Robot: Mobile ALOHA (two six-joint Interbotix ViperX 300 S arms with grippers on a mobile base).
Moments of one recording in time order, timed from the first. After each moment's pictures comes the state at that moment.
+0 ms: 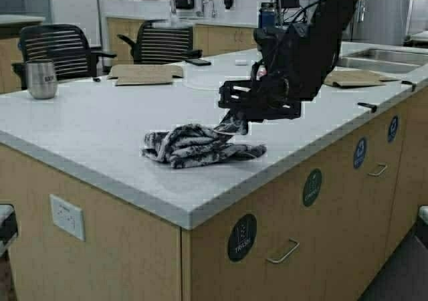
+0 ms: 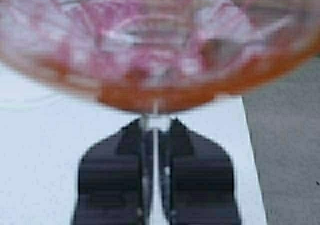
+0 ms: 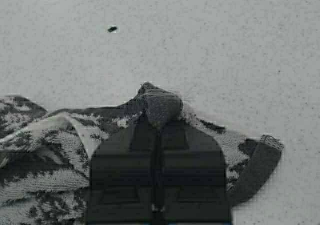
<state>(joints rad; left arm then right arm) -0.39 0.23 0.48 0.29 -0.71 -0.23 0.48 0.62 0.44 0.13 -0.67 0.19</state>
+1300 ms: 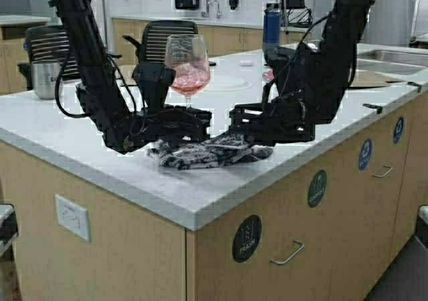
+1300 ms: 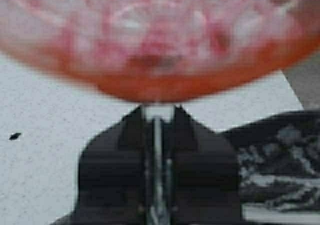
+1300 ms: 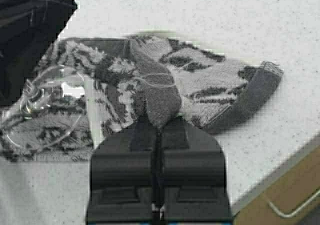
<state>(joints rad) -0.39 0.90 0.32 0.29 -1.16 -0.11 0.48 0.62 0.61 0.13 -0.81 0.22</state>
